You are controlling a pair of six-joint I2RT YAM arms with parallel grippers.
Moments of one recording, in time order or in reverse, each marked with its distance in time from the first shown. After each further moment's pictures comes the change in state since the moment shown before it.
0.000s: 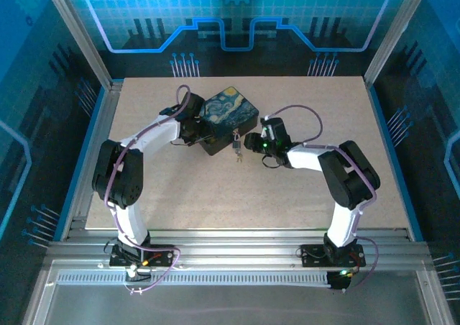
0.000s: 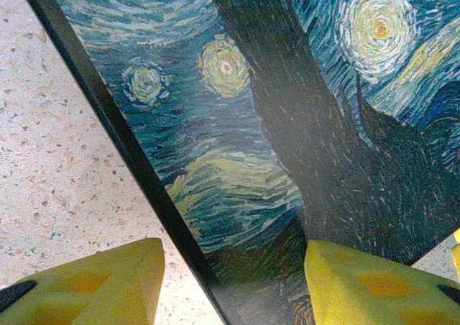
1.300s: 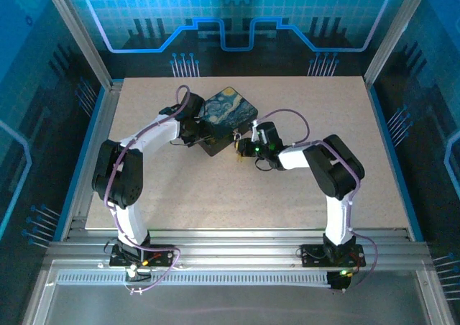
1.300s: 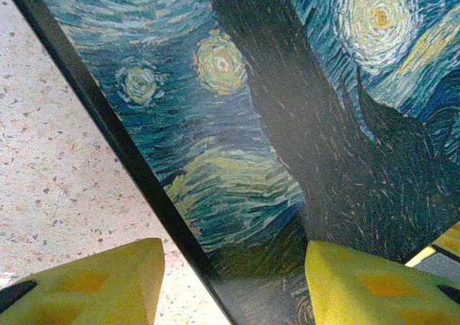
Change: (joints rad) left arm 0.003 0.000 0.007 -0.027 0.015 -0.002; right arm 0.050 0.135 0.025 0.151 -0.060 -0.050
